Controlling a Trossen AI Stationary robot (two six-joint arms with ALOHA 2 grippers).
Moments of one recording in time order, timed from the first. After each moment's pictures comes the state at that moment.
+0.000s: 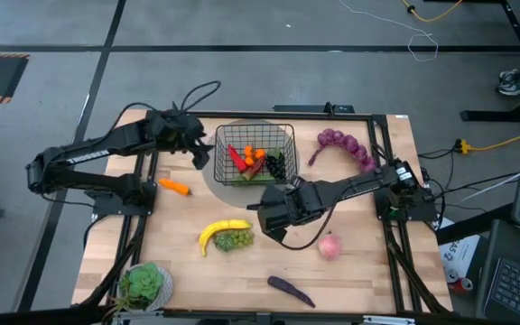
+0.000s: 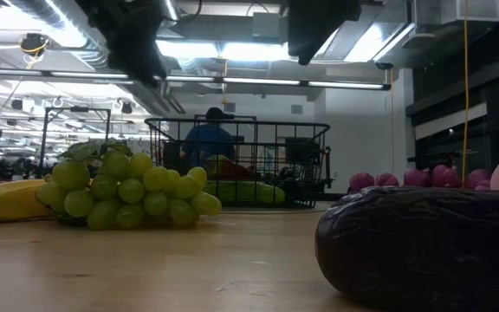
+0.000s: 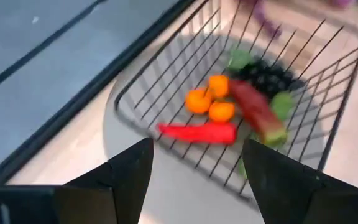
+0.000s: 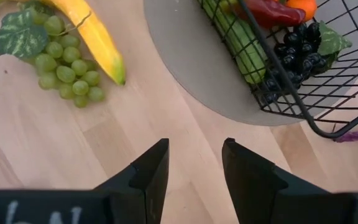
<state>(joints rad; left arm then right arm) 0.38 0.97 0.93 -0.61 -0.20 -0.18 0.31 1.99 1.96 -1.33 0.35 0.78</state>
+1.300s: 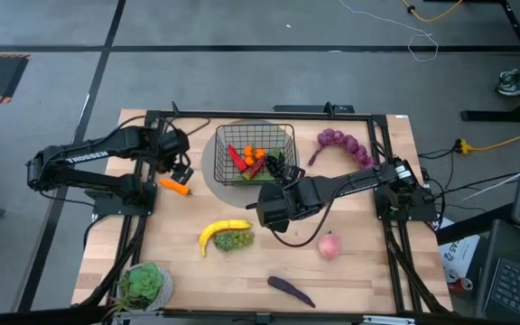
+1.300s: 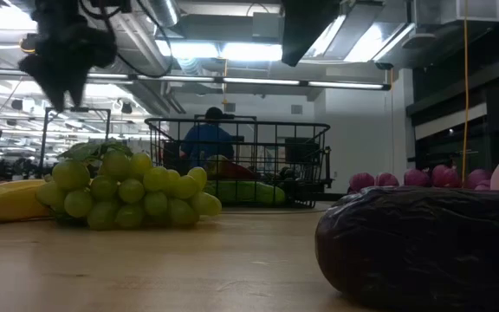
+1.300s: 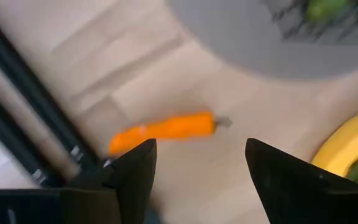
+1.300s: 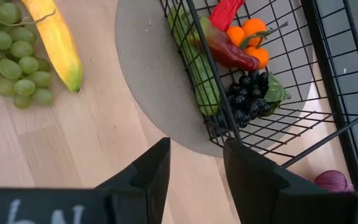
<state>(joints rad) 0.31 0.97 0.93 -1.22 -0.09 -0.73 0.28 1.99 1.96 -1.34 0.50 0.51</state>
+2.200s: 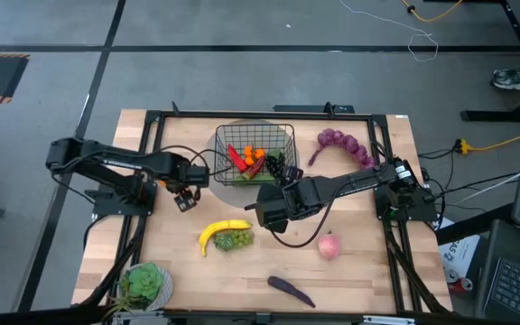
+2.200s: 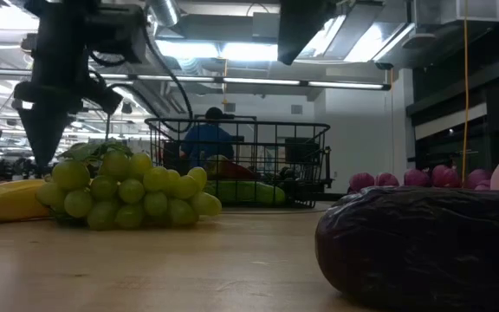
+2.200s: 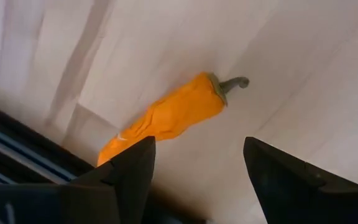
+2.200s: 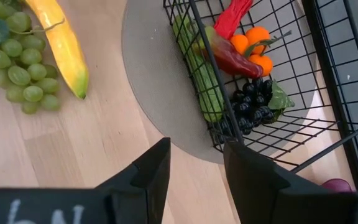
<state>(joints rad) 0.05 1.25 0.75 -1.05 -0.15 -0.53 0.28 1.99 1.96 -1.31 0.49 0.49</state>
